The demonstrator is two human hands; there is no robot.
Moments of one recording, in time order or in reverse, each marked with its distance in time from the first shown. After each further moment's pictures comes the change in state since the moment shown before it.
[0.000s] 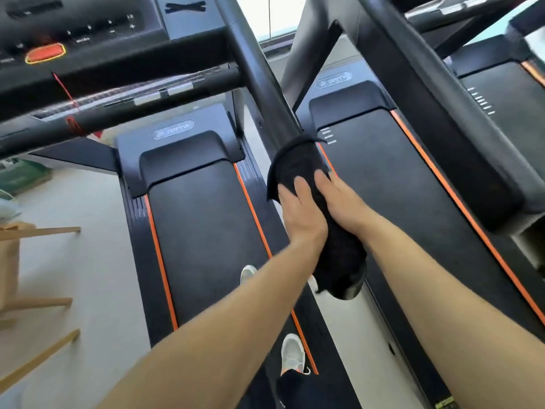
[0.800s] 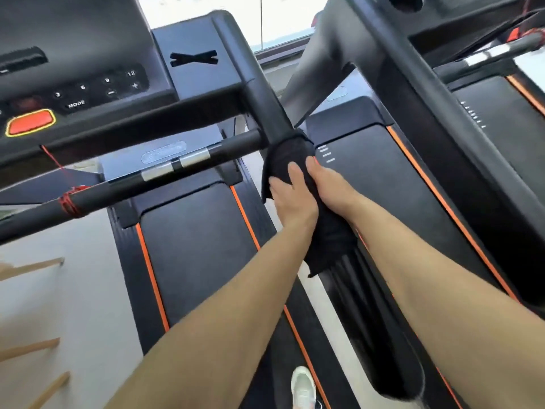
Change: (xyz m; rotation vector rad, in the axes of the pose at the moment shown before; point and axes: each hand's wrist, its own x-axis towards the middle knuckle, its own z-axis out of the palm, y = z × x) left_hand 0.175 0.103 -0.002 0.019 -0.011 -0.032; right_hand 0.169 -0.100 0.017 -0.073 0.008 0.136
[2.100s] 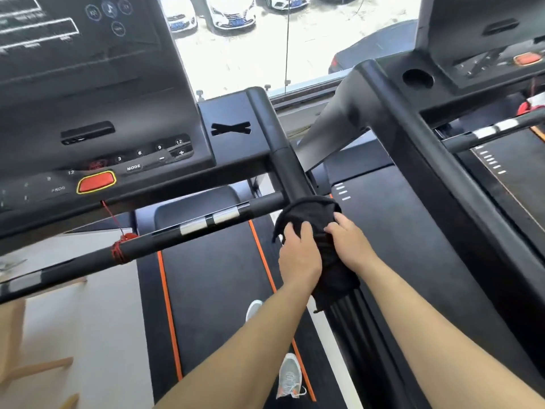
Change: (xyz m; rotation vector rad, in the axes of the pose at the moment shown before) left_hand -0.002 0.039 -0.035 0.284 -0.097 -0.043; right_hand 0.015 -0.018 -0.005 -0.059 0.115 -0.006
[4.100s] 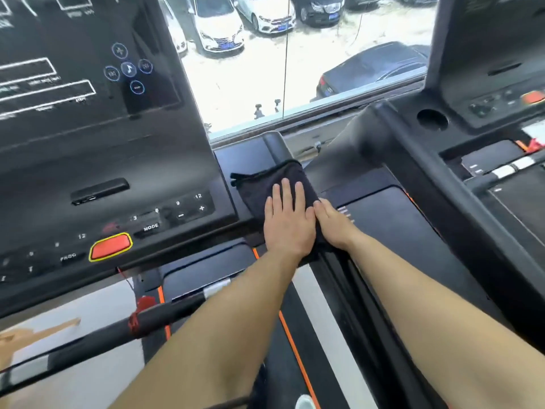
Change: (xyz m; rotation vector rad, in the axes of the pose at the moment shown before) left_hand 0.162 0.081 -0.060 0.978 0.132 0.680; right_hand 0.124 -0.095 0.027 -0.220 -0.087 -0.097
